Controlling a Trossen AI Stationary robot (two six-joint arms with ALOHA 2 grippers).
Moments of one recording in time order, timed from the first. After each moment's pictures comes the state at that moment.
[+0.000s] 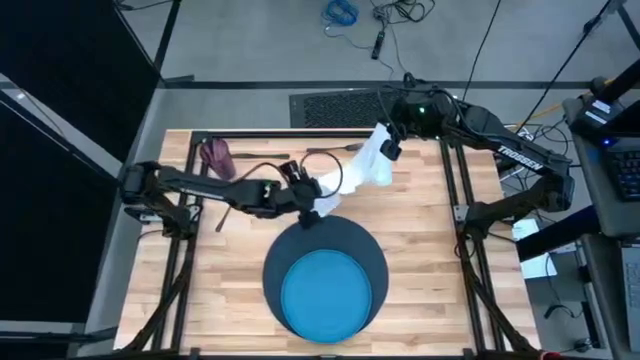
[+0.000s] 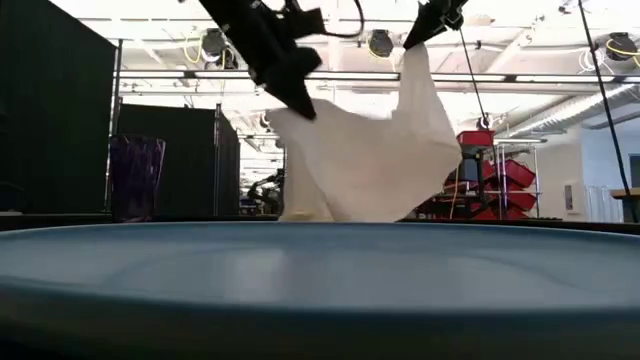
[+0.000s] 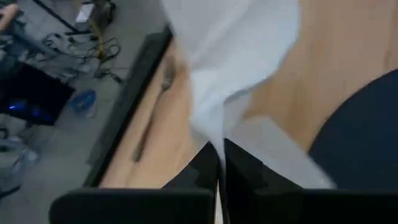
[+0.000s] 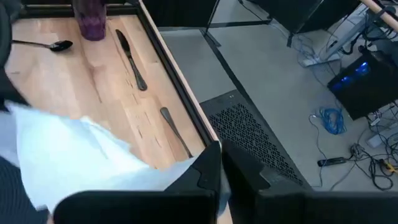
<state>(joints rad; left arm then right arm) -0.02 1.58 1.19 -0.42 -0.62 0.01 -0.45 1.29 1.50 -0.82 0.21 -0.19</state>
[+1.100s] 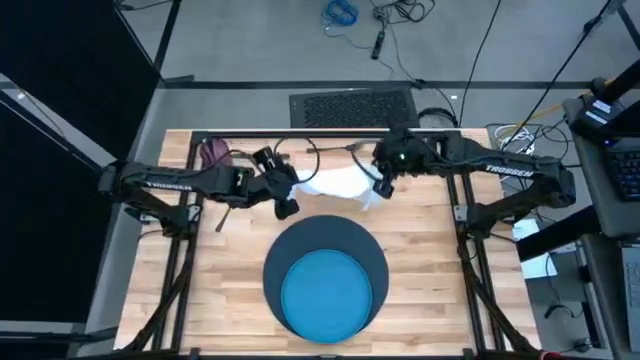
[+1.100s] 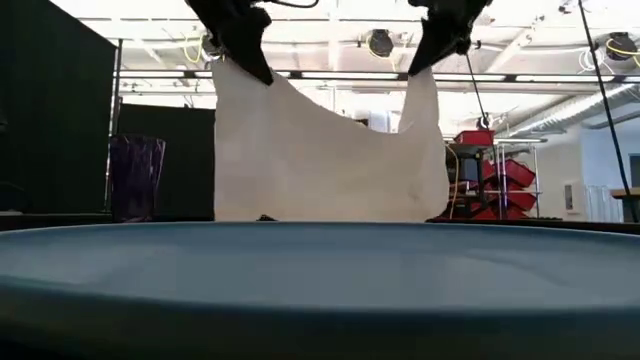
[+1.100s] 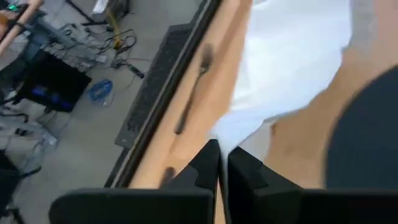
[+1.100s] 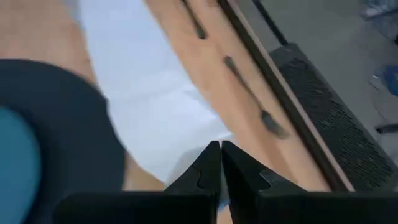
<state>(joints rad) -0.04 1.38 1.19 -0.67 -0.62 -0.05 -0.15 1.27 1.28 -0.85 0.27 0.11</state>
